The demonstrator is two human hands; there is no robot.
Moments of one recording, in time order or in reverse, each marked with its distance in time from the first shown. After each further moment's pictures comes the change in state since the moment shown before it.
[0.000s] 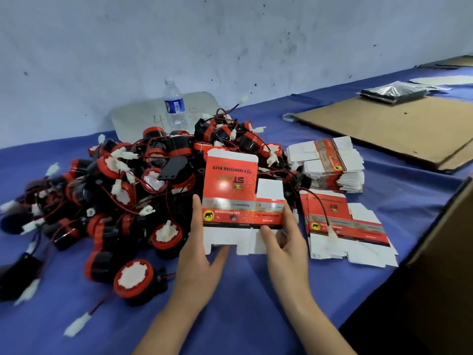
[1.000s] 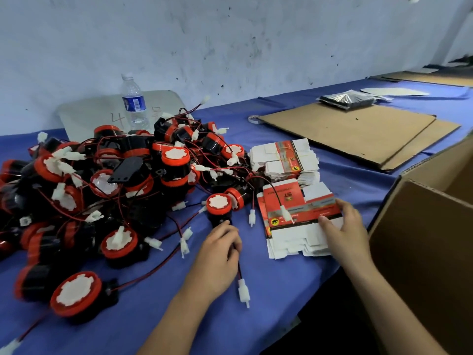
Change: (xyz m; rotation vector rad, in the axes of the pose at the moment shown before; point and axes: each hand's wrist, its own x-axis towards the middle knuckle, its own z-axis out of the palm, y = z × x) left_hand 0.018 0.010 0.078 0.192 -0.367 0.071; right_hand 0.061 -0.004 -0.161 -0.728 0.293 0.116
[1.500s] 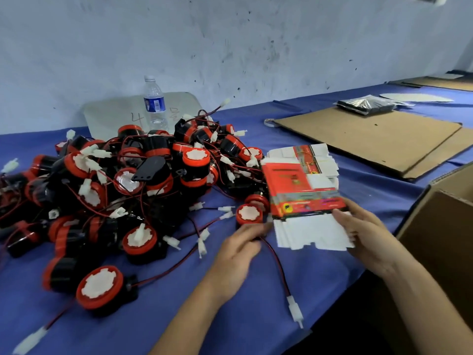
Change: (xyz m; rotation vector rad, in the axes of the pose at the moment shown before) left_hand 0.000 0.020 -0.016 -0.693 -0.079 -0.162; right_hand 0.007 -0.027 -0.016 0.899 -0.563 0.217
